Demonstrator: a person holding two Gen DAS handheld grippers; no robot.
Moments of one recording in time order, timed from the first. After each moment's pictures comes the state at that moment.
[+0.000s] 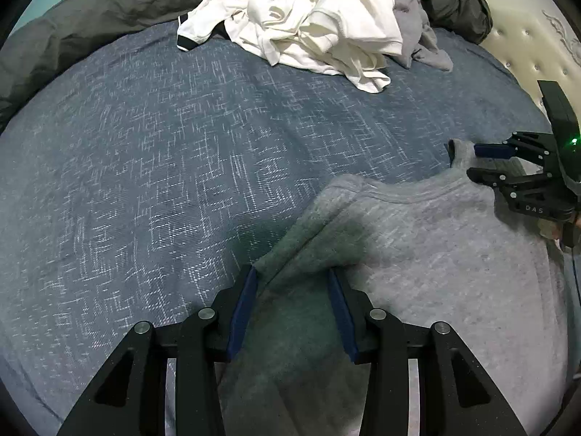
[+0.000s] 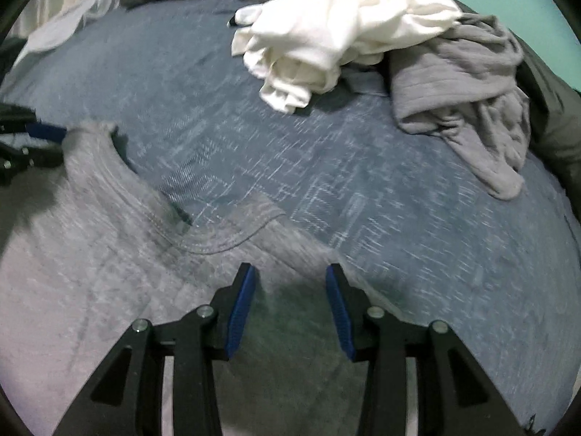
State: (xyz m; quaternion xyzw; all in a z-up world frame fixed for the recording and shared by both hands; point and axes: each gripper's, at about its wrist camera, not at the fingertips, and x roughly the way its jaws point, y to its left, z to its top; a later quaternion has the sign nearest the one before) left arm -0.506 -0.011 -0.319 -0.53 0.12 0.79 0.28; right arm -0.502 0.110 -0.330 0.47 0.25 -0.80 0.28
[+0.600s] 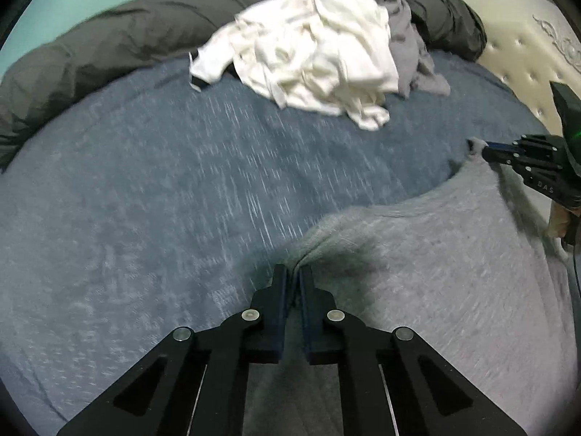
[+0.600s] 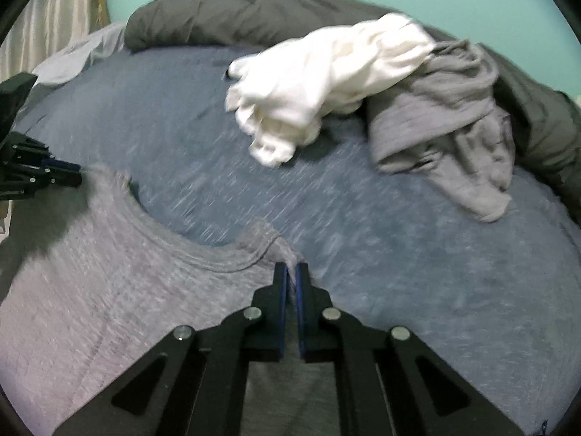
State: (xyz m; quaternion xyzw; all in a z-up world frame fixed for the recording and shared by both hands) left arm -0.501 -0.012 -0.286 -0.47 0.12 0.83 0.26; right arm -0.505 0.143 -0.285 0.39 0.19 -0.85 0.29
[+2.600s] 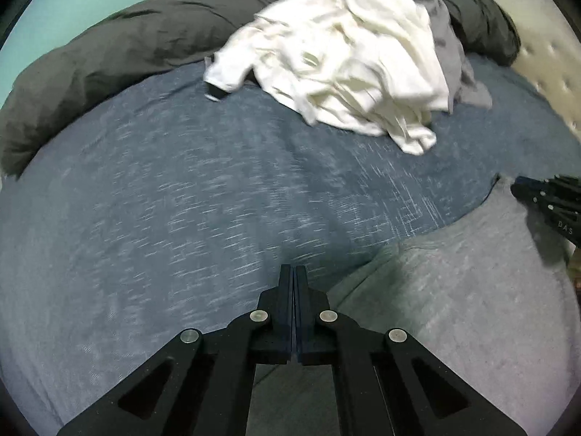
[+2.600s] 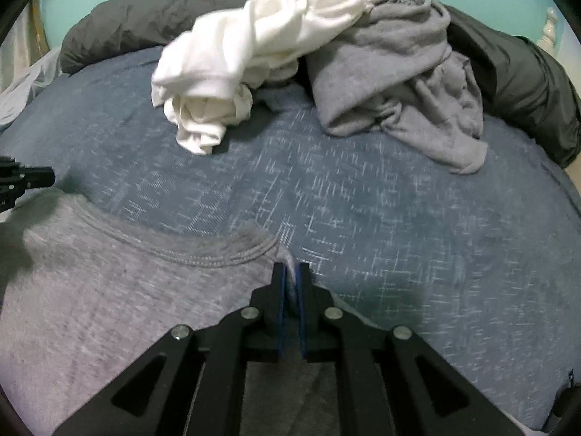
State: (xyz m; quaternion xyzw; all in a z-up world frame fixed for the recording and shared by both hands) left arm -0.538 -0.002 -0.294 -0.47 0.12 0.85 0.20; right arm -0.538 0.150 -0.320 0.44 0.13 -0.87 0.19
